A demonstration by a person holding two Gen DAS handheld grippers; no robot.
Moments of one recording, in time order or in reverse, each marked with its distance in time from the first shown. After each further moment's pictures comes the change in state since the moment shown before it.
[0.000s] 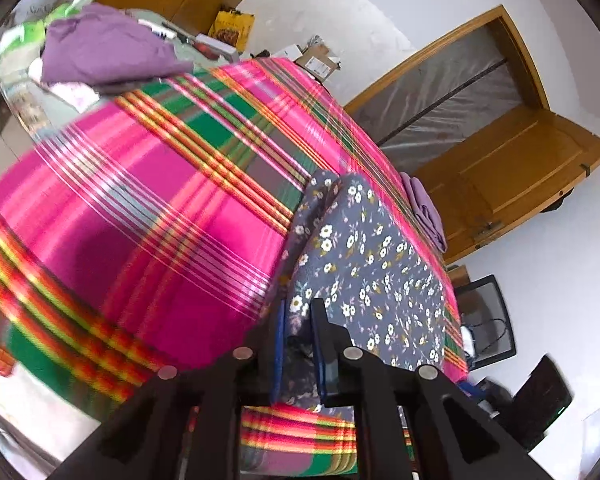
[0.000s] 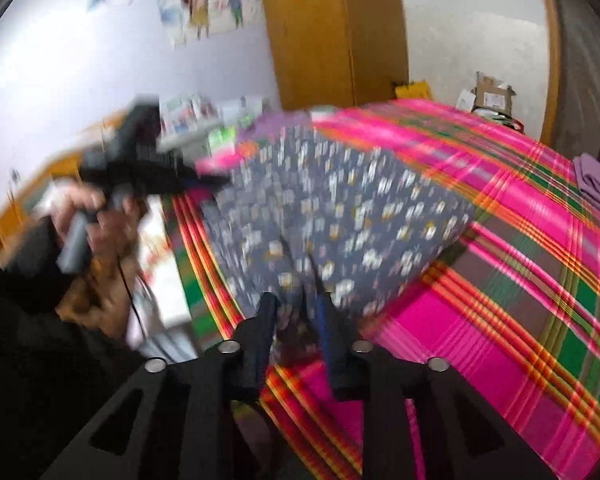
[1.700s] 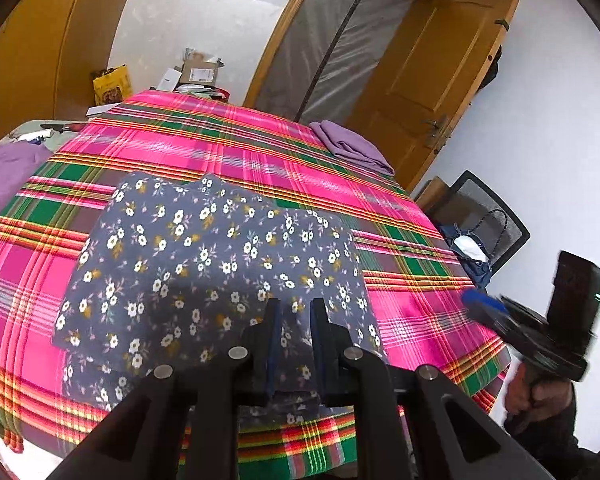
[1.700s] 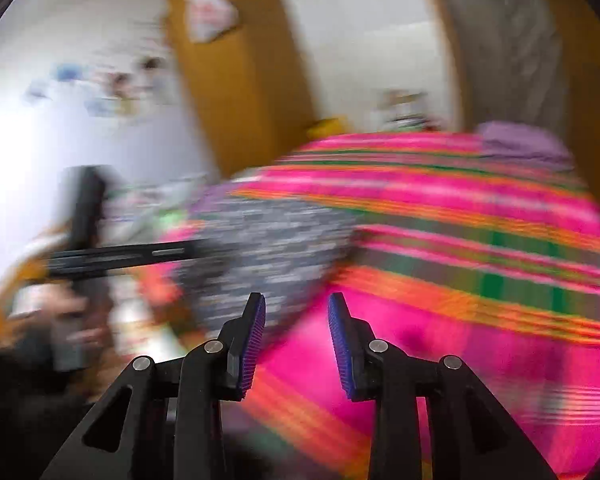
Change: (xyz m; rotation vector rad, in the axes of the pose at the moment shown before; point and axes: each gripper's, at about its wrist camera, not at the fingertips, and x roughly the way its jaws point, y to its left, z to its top) left arm 0.028 -0.141 -0.053 0.473 0.047 -0.041; right arm -0.059 -0.030 -0.028 0.264 -0.167 -0.325
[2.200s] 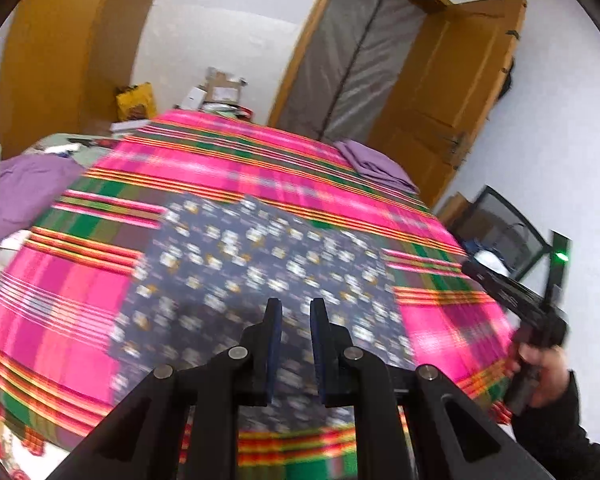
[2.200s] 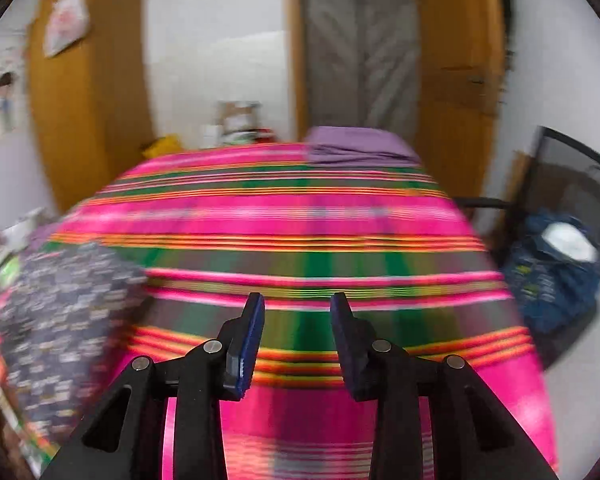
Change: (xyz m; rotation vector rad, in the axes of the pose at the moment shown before) left arm -0.016 0.024 0.008 -0.003 -0.077 0.122; right arm 0.032 -0.041 0.023 0.088 -0.023 -0.403
